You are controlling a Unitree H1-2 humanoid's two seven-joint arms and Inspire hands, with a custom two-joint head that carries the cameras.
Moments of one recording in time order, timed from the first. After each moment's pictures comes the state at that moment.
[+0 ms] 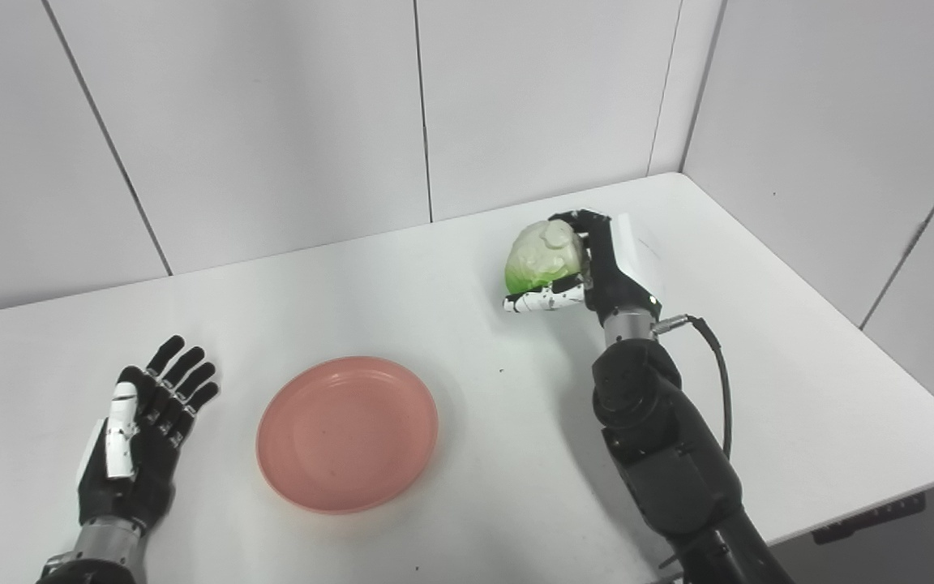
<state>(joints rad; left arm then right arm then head) -0.32 0.12 0.10 0.34 -0.32 0.03 -0.29 -0.42 -0.17 0.06 -0.05 -0.61 0.47 -0.19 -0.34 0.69</state>
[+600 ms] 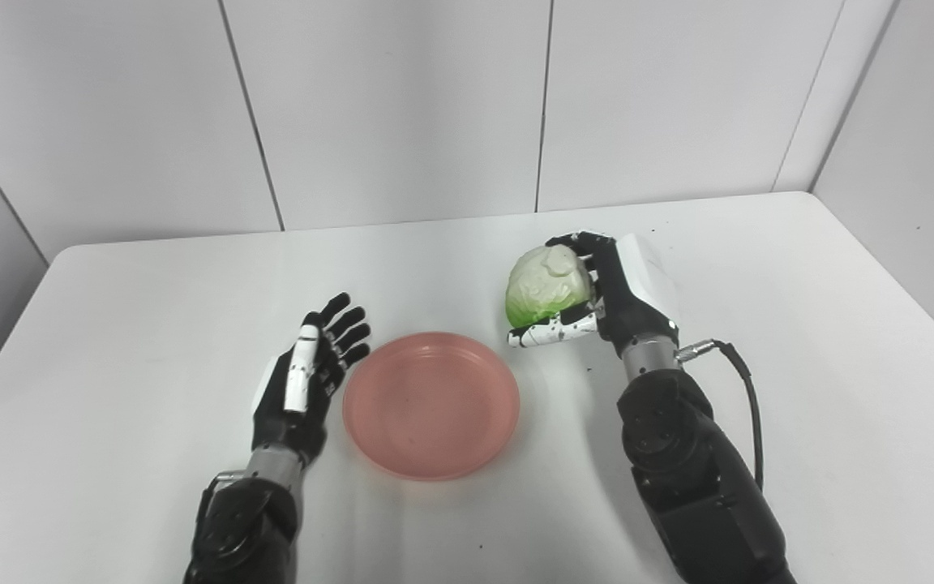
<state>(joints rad) -0.29 -0.02 0.01 0.22 -0.18 0.10 -0.12 -0.42 -0.10 0.24 -0.09 -0.63 0.46 -0.04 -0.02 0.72</state>
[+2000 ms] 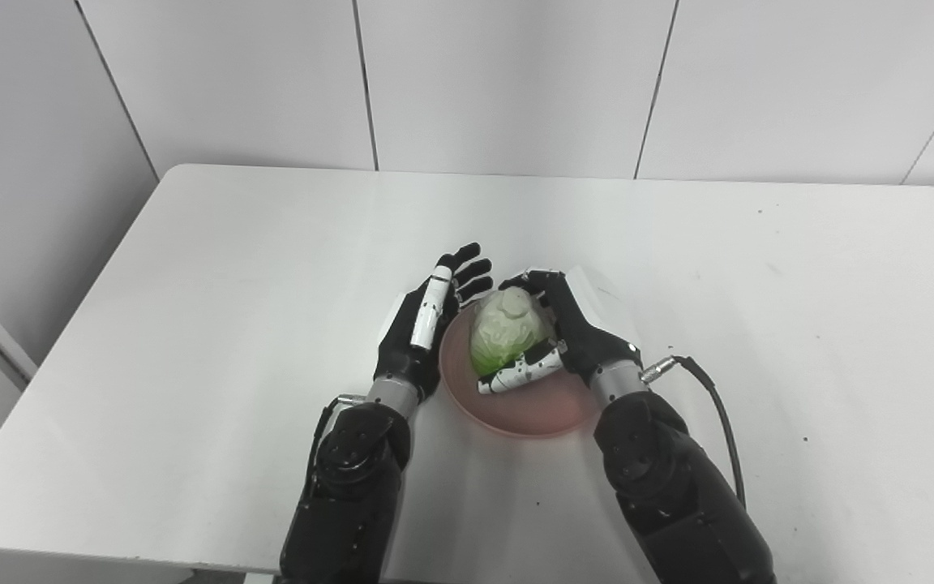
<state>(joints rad) -0.29 -0.08 -0.03 0.20 -0.12 0.15 -0.07 -0.40 -0.04 0.43 0.06 -0.65 0.38 0.02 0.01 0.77</state>
